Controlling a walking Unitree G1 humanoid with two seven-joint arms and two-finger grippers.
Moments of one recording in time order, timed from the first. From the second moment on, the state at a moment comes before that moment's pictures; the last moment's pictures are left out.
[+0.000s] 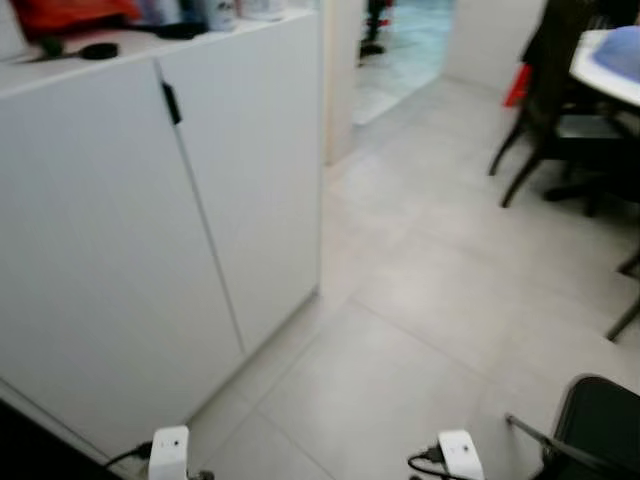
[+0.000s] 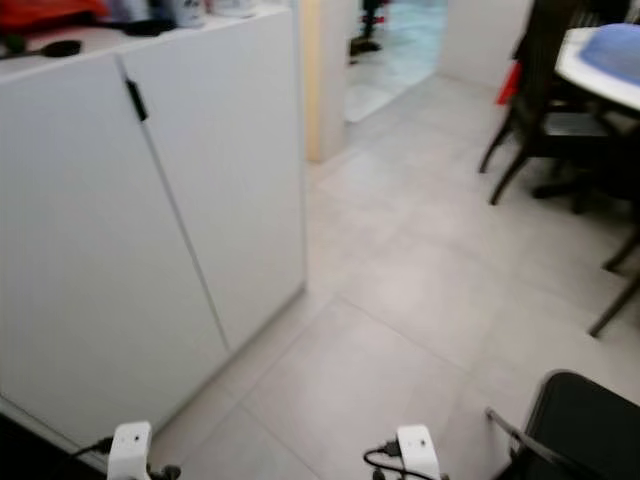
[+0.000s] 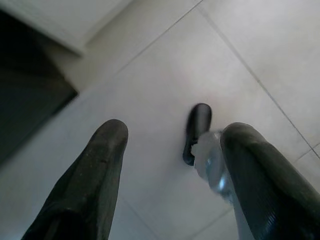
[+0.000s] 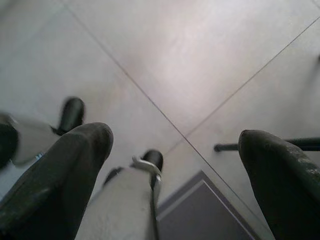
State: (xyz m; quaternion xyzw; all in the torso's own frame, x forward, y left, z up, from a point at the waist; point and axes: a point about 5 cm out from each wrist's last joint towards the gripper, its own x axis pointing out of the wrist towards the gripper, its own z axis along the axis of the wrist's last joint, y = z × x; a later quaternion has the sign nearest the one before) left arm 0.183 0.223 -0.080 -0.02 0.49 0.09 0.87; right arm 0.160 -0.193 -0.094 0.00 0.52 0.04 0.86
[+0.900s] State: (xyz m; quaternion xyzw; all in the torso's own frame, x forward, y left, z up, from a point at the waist) left arm 0.182 0.225 -0.080 -0.01 0.49 0.09 0.87; right arm 0.158 -0.195 -0.094 -0.01 0.52 0.05 0.85
